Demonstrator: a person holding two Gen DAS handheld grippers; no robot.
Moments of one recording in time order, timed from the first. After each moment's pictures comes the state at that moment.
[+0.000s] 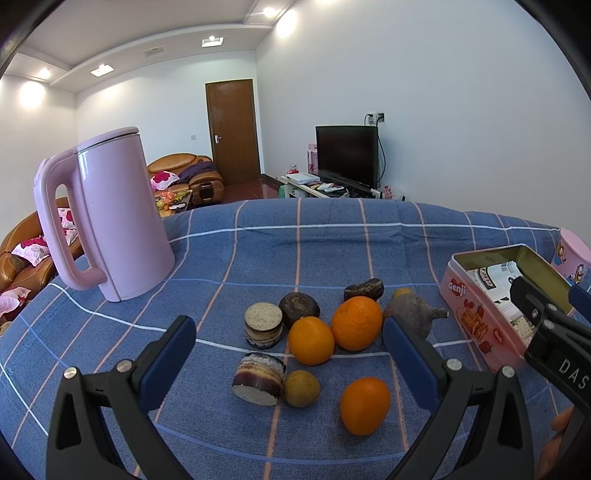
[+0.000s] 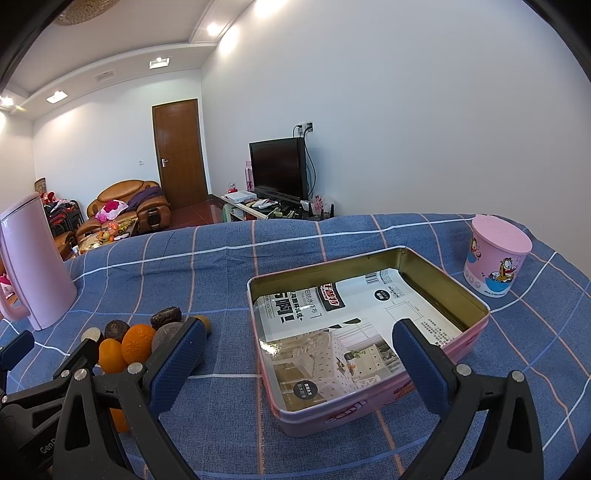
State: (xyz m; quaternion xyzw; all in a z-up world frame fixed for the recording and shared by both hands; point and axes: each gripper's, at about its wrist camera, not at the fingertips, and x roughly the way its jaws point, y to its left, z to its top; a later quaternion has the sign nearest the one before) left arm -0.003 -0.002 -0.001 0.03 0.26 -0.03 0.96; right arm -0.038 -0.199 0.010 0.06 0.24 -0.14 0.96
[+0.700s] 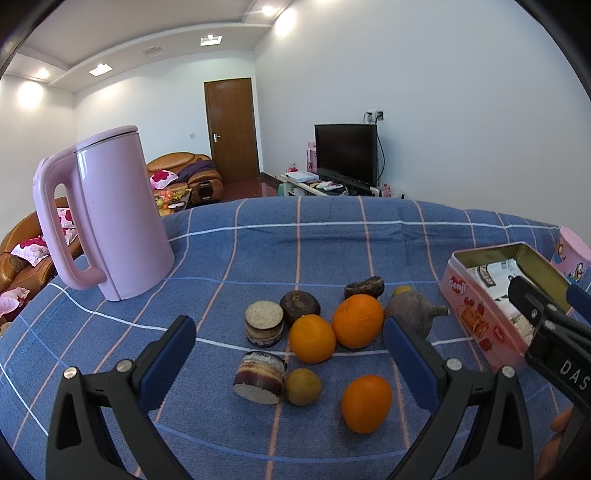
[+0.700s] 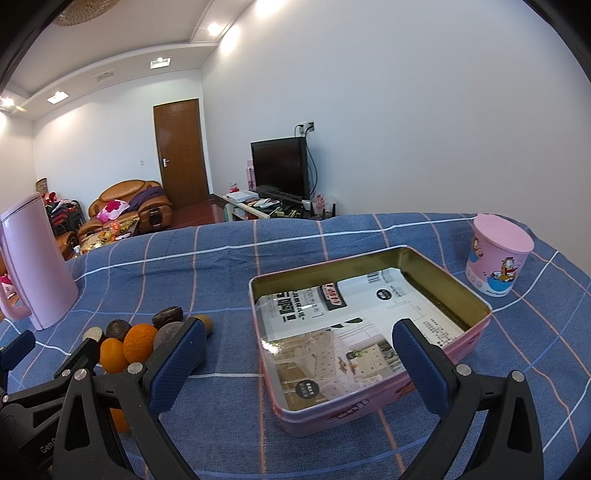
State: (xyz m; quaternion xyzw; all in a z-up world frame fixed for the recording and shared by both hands) left arm -0.001 -0.001 -0.001 0.03 0.27 -0.03 0.96; right arm -0.038 -0.198 0.010 0.06 0.24 -0.13 0.96
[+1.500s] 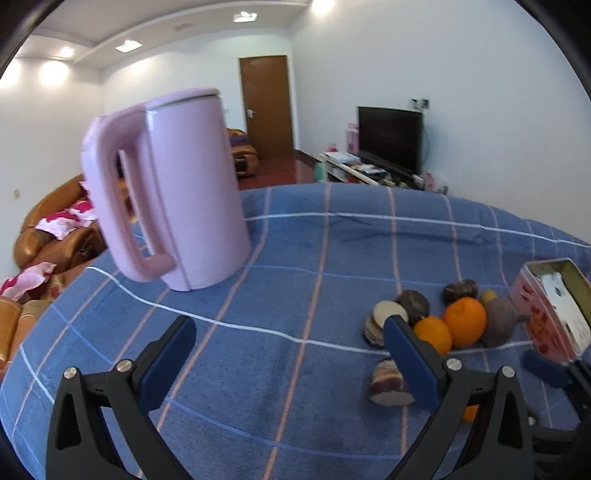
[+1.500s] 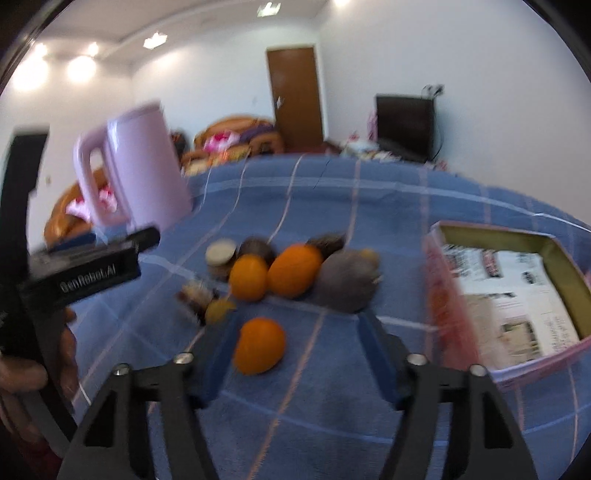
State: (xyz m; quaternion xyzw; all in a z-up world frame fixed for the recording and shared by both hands) left arm 0.025 0.082 0.005 0.01 0.32 0.02 0.95; right arm -0.012 -0.098 -0.019 0.01 0.36 0.12 0.93
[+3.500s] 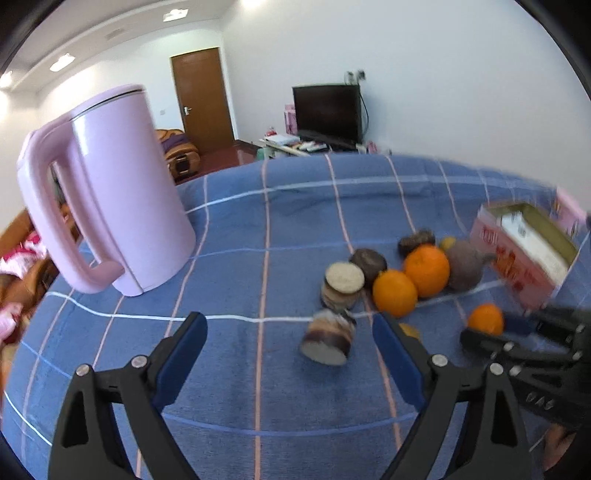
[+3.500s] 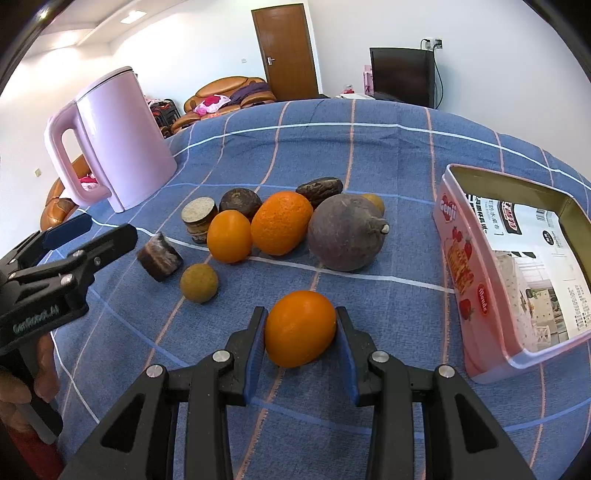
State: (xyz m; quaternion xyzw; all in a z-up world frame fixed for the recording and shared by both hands) left arm 0.021 0.067 -0.005 0.09 0.35 -0.08 0.93; right arm 0.002 -0.113 -0.037 0.03 0.43 0.10 0.90
